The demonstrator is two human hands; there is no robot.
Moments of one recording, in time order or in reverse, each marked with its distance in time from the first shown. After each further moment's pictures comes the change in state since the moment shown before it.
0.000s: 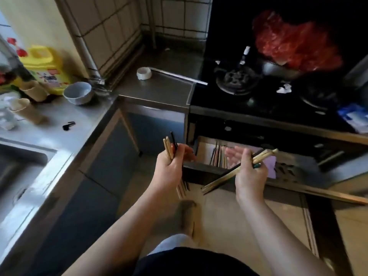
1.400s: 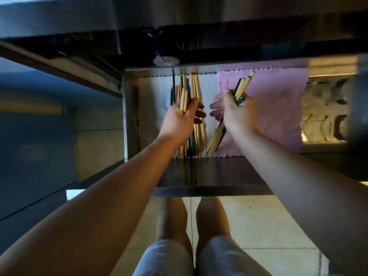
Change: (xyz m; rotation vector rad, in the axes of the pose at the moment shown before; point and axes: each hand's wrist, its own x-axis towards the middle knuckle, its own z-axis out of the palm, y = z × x) left_hand 0.329 -0.342 0.307 0.288 -0.308 -0.569; right_hand 0.397 0.350 -0.093 -0.545 0.003 0.497
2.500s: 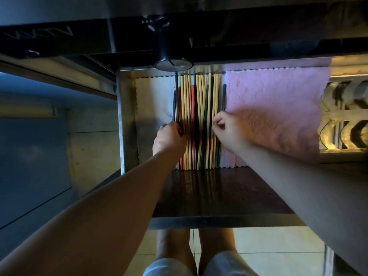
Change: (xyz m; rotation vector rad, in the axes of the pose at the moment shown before) left_hand 0.058 -0.087 -0.018 0.734 0.083 -0.103; right_hand 0.037 0.066 0.016 -0.689 -0.317 -0.223
